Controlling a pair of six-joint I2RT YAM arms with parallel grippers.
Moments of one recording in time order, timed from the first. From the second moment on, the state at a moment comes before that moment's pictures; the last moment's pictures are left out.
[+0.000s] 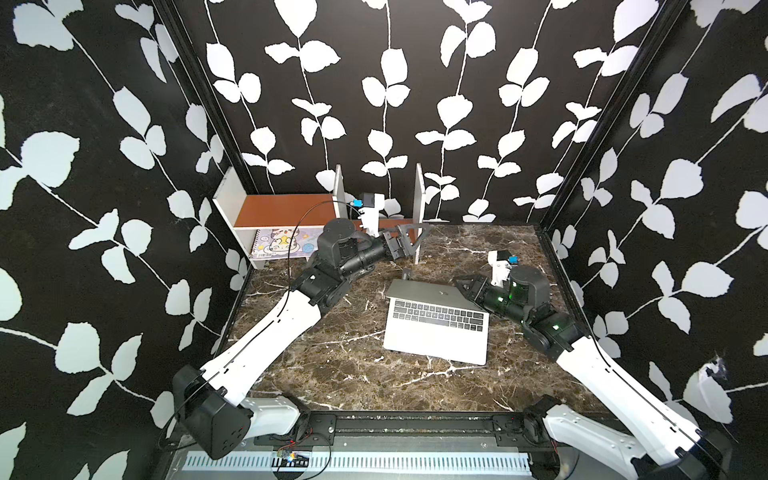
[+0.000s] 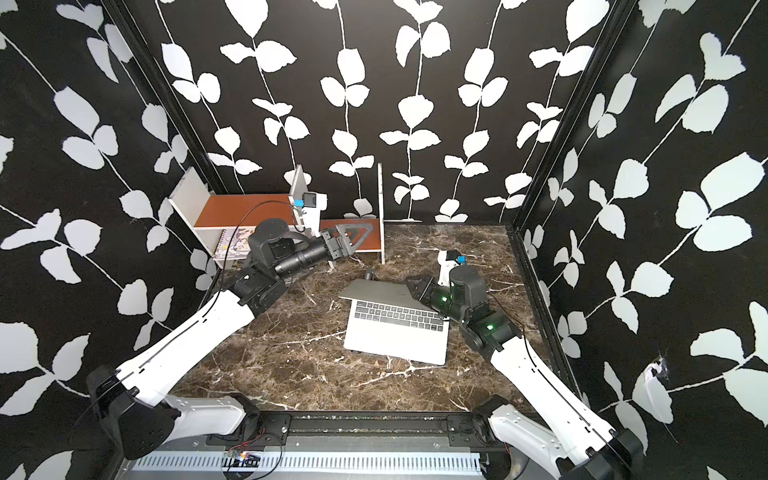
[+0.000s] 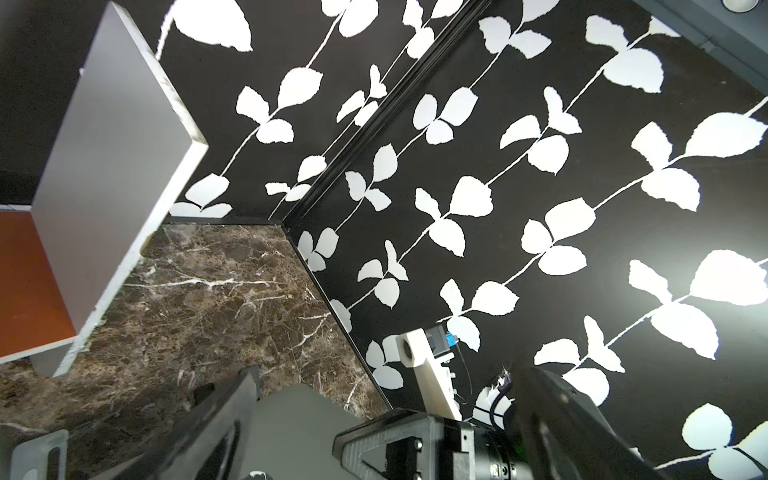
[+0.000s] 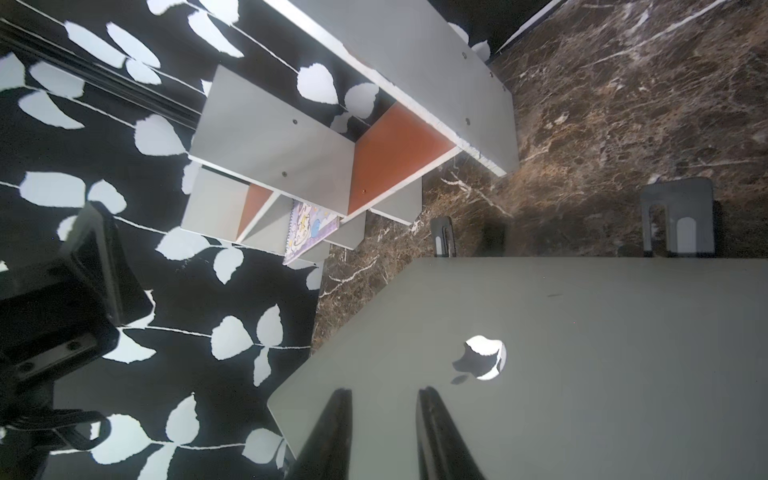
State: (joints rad) left arm -0.67 1.31 1.29 0.01 0.40 -0.75; right arm 0.52 0.98 0.86 -0.25 -0.23 0.97
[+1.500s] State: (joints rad) left arm -0.80 1.43 1.04 -0.06 0.28 -0.69; right arm 0.52 0.86 0.42 -0.04 -0.32 1.18
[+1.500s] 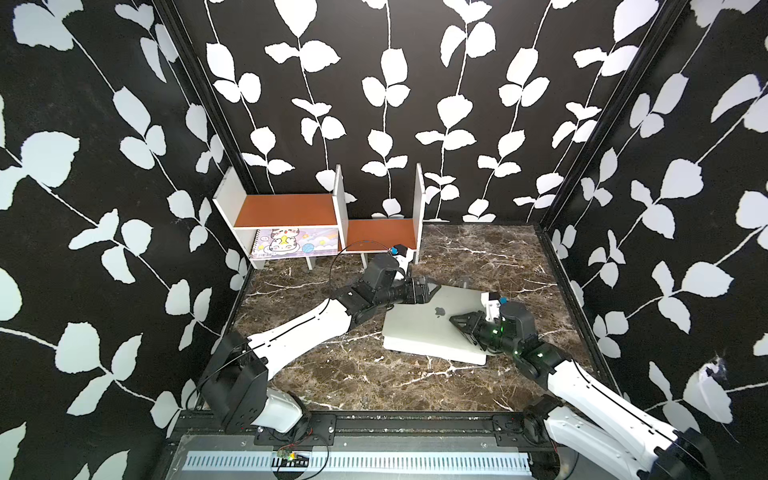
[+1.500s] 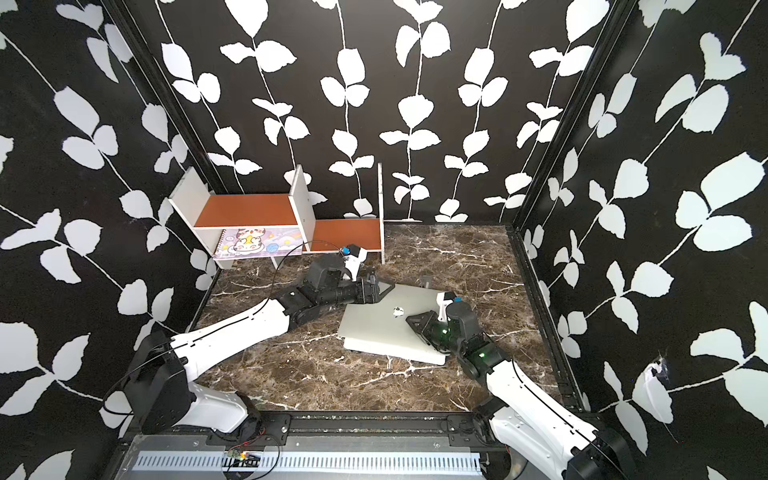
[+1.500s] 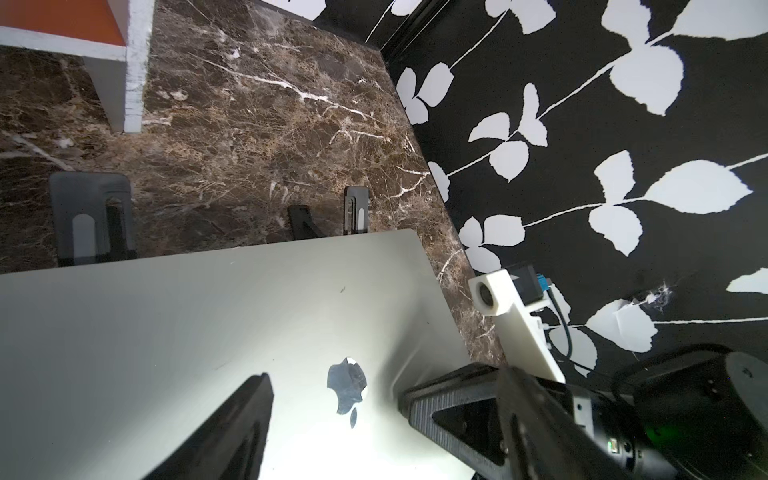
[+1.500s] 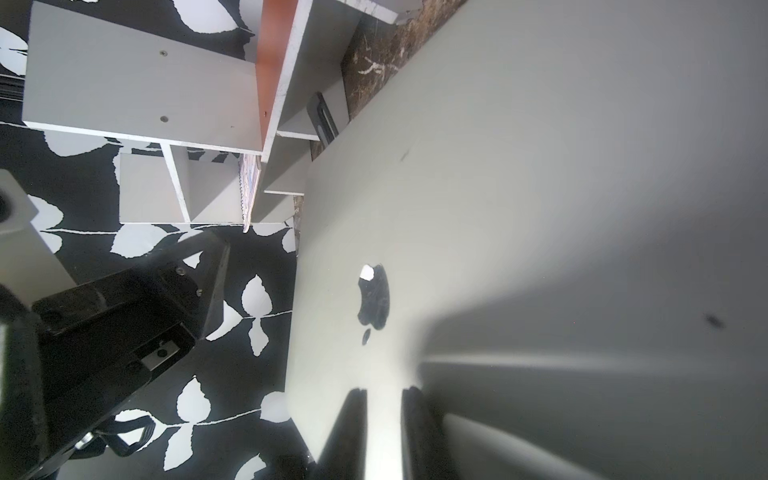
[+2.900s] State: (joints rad) left arm -0.76 1.54 0.85 -0.09 0.33 -0.58; right arm 0.44 1.08 0.31 0.11 -0.33 1.08
